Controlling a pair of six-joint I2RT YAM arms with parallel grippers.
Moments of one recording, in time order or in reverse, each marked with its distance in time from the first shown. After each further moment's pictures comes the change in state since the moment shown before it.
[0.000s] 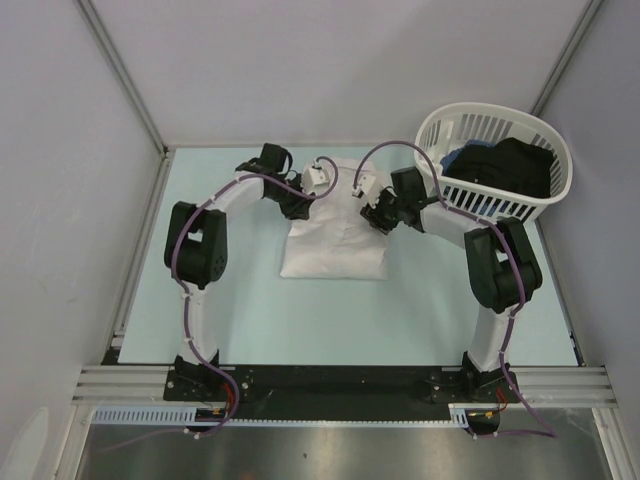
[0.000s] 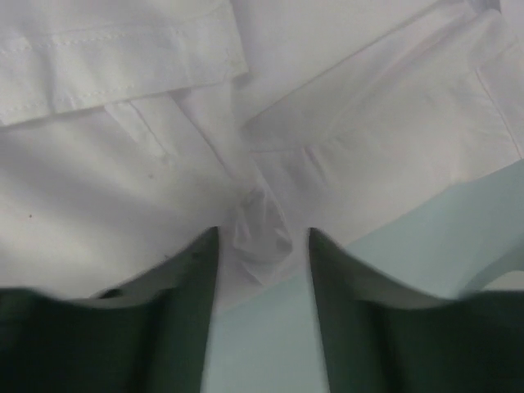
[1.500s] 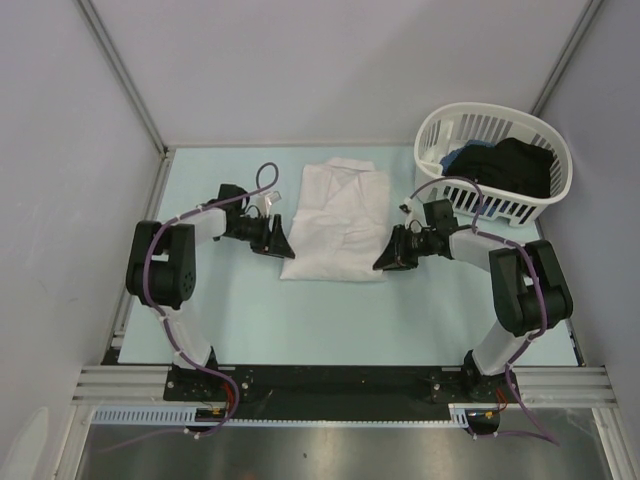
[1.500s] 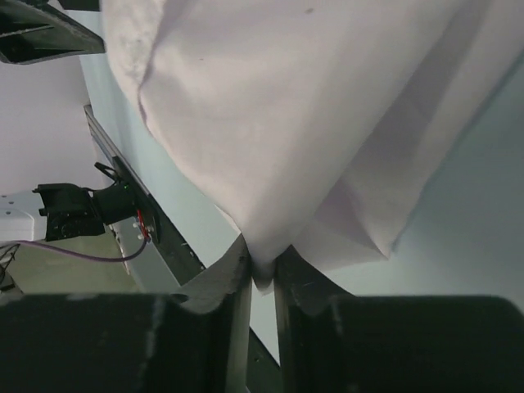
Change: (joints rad) left arm 0.193 -0.259 -0.562 0.166 0.310 -0.768; right arm -0.128 -0.211 -0.355 -0.060 -0.485 1.119
